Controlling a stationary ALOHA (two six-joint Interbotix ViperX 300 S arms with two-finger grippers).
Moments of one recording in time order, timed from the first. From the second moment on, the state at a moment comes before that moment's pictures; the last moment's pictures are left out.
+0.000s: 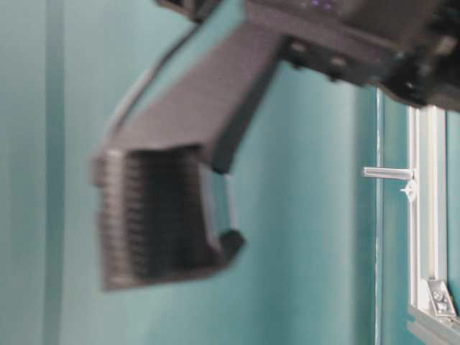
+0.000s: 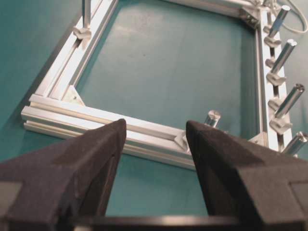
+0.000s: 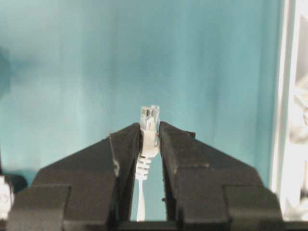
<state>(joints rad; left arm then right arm) 0.19 -1.27 1.40 -0.07 0.15 -0.07 0.43 0.23 0.24 -0.12 0.59 0.69</state>
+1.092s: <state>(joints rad) 0.15 -1.35 1.42 -0.07 0.15 -0.08 0.50 -0.05 0.55 -0.45 0.77 1.47</state>
